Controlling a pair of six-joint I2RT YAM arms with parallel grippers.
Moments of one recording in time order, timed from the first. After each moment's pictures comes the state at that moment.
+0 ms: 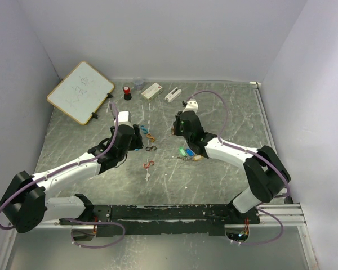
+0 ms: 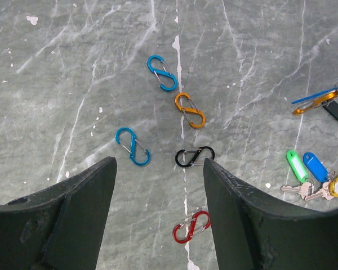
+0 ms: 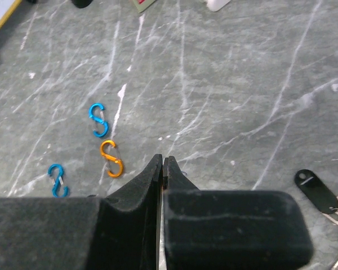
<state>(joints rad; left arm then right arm) -0.73 1.20 0.69 -0.05 -0.48 -0.56 0.67 1.54 0.87 0.25 0.30 0.42</state>
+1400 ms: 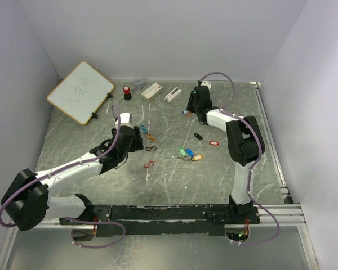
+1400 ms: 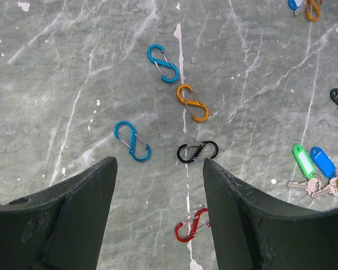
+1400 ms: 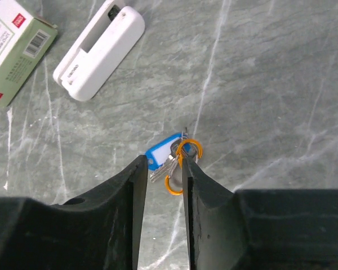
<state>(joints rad) -0.72 1.23 0.66 -0.03 -0.47 -0.56 0.32 2.04 1.33 0.15 0.15 0.37</state>
